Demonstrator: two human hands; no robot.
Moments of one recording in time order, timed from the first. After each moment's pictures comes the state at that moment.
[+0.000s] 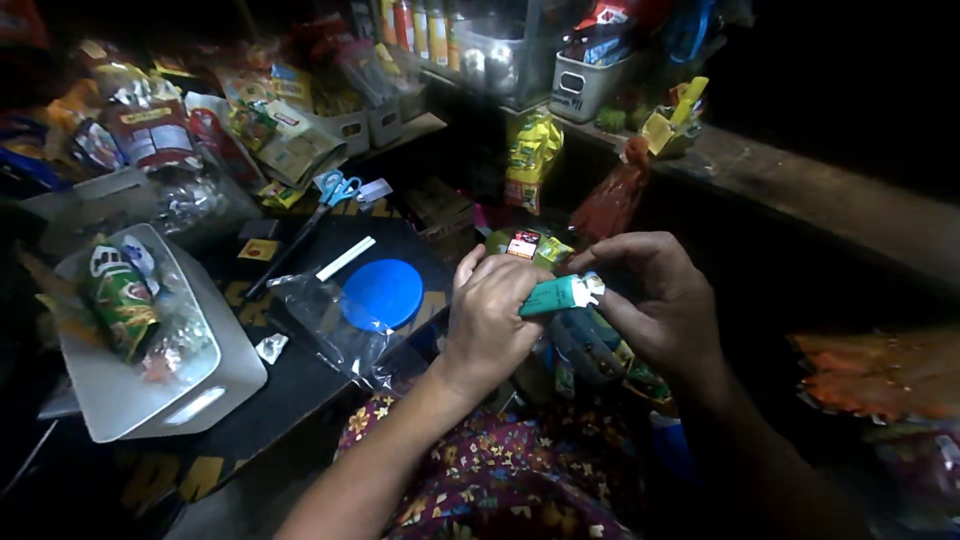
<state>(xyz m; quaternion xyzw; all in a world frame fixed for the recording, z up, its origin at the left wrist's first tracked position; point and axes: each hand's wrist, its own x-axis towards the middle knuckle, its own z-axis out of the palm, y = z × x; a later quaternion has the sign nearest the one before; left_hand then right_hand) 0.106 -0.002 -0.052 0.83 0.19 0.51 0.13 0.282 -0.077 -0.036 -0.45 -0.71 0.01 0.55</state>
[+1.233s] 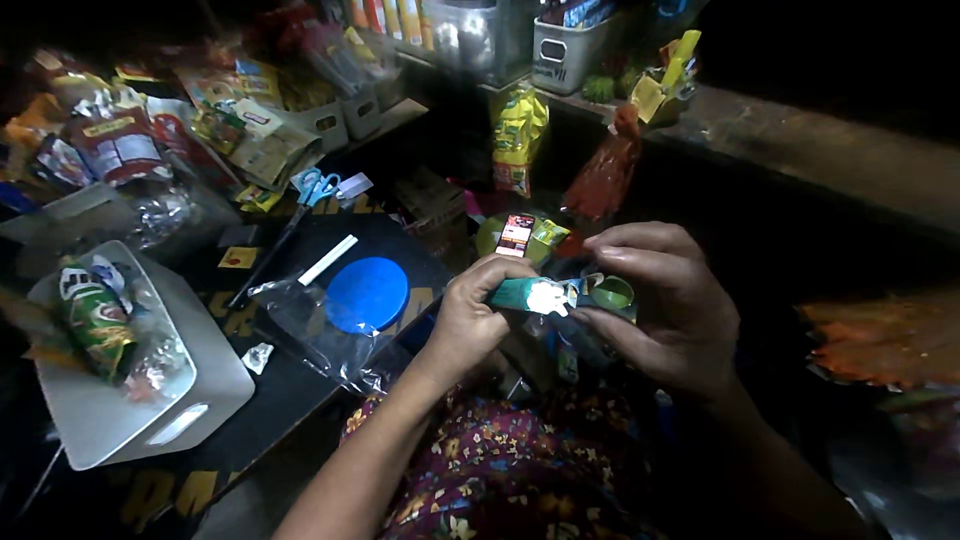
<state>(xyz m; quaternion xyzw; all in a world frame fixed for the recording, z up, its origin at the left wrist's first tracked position) 0.104 0.012 -0.067 0.77 0.08 0.45 0.44 0.285 -0.086 -0.048 -0.35 -0.73 -0.03 0.58</state>
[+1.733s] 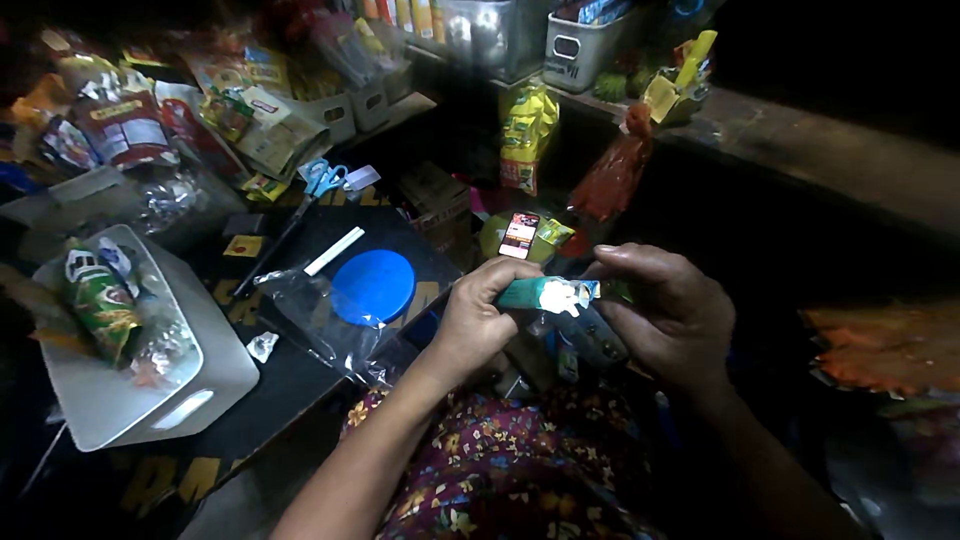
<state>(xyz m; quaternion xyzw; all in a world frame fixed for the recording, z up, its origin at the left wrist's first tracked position) 0.099 0.010 -0.070 0.77 0.07 0.46 0.43 0.280 -0.086 -0.060 -0.39 -0.70 0.00 0.60</state>
